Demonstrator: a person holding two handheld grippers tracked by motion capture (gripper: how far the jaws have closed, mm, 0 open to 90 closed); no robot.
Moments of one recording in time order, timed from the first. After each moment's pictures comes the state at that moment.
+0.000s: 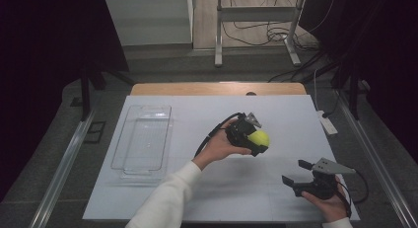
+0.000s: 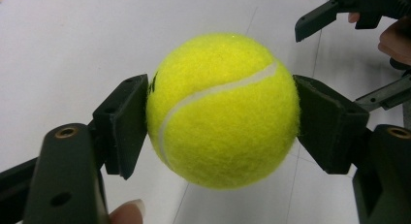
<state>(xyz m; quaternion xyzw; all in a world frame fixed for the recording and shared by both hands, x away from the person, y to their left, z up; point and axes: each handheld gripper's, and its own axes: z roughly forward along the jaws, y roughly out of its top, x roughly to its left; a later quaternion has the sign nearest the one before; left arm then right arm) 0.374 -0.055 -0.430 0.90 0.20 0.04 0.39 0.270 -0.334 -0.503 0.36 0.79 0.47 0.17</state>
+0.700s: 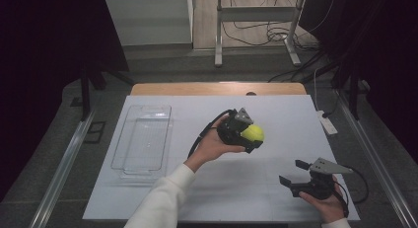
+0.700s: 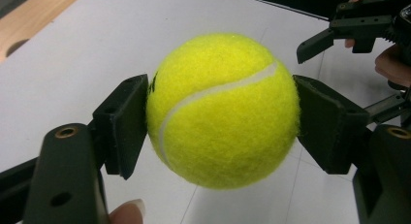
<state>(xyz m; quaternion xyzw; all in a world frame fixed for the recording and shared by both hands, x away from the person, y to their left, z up) 0.363 -0.031 -0.410 0.88 0.22 0.07 0.41 0.270 -0.327 -0.502 0.36 0.79 0.47 0.16</state>
